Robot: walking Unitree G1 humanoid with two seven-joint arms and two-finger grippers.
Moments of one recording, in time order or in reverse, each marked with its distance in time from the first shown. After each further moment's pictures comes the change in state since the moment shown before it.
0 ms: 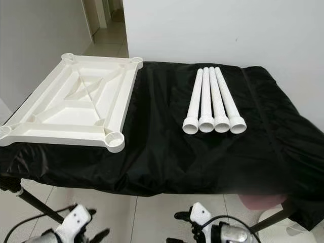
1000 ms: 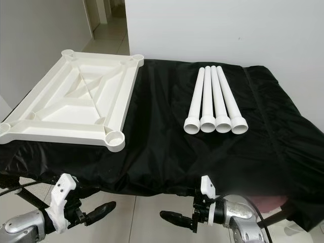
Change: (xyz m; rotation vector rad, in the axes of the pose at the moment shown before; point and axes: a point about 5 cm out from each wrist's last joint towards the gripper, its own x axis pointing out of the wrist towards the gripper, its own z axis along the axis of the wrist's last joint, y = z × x) left arm -0.042 -0.011 0.100 -0.253 -0.215 -0.202; right arm -0.008 -0.013 0.080 0.035 -0.352 0.099
